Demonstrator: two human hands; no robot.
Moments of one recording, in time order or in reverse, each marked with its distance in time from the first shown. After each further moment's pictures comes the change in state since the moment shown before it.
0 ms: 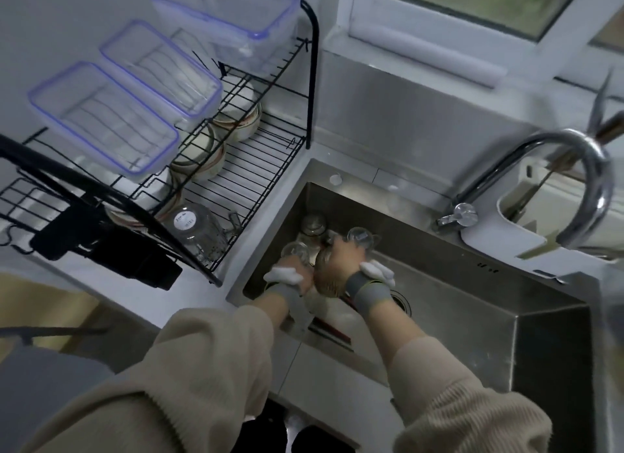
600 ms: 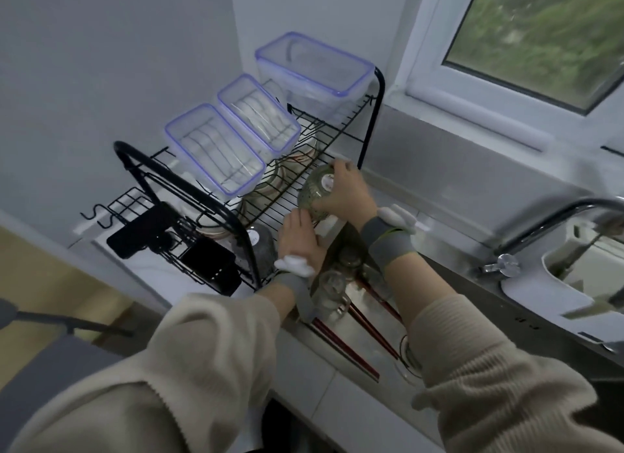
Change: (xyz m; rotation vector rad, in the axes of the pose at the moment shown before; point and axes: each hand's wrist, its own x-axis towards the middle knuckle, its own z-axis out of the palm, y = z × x) left_hand 0.004 -0.042 -0.095 -0.280 0.668 0.398; right_hand -0.016 -0.136 -0.121 0.169 0.341 -0.536
